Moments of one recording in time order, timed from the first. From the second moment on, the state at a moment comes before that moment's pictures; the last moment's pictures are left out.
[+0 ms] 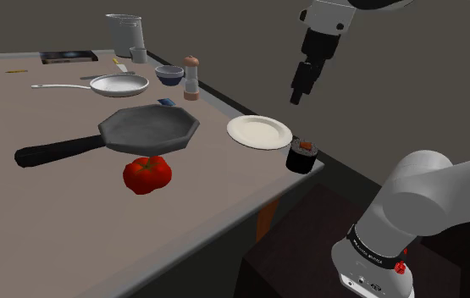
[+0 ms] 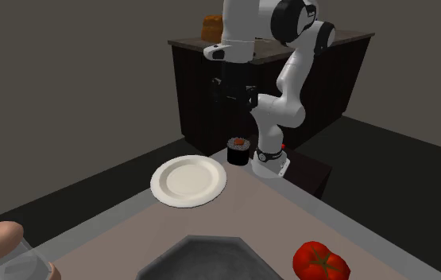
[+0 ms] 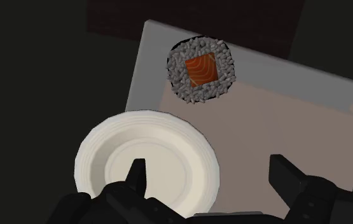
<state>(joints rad) 0.01 -0.80 0.04 -2.39 0.01 1.67 -0.16</state>
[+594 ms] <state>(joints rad) -0.01 -0.91 -0.03 -2.69 0.09 1.86 -0.15</state>
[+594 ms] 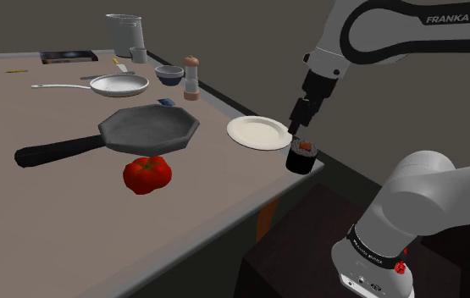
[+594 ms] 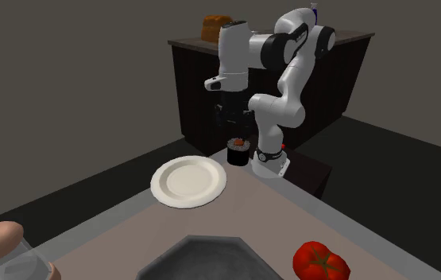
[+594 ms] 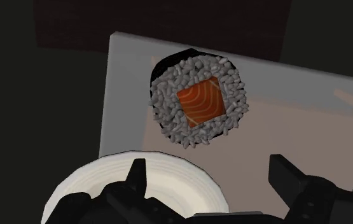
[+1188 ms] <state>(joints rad) 0.00 -0.91 -0.04 -2.84 0.12 2.02 -0.15</state>
